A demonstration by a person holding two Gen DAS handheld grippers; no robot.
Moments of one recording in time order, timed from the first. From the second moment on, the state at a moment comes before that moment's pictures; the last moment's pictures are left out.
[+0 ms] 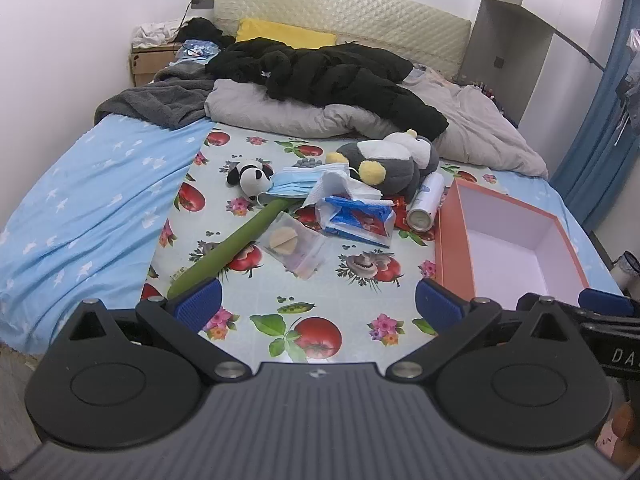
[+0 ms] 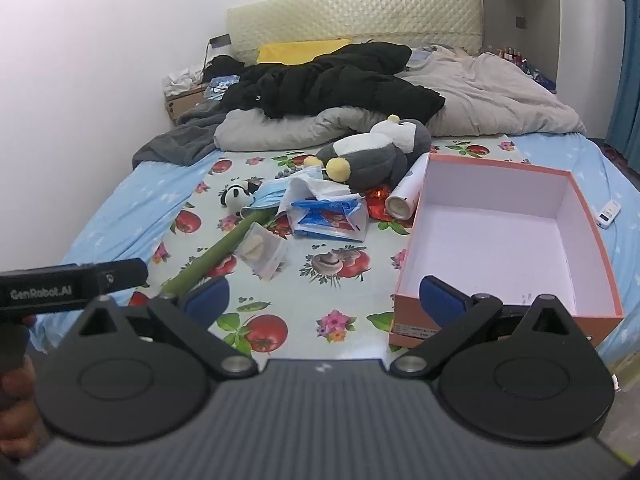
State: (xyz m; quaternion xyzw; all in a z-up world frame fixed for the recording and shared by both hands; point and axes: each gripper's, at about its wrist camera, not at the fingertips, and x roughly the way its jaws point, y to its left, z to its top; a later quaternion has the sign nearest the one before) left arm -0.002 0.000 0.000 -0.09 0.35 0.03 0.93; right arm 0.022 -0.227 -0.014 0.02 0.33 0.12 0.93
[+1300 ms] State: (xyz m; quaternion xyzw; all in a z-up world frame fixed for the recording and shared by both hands) left arm 0.000 -0.004 -0.007 -0.09 0.35 0.03 0.93; right arm 0.022 -0.230 -0.016 0.02 0.34 0.12 0.93
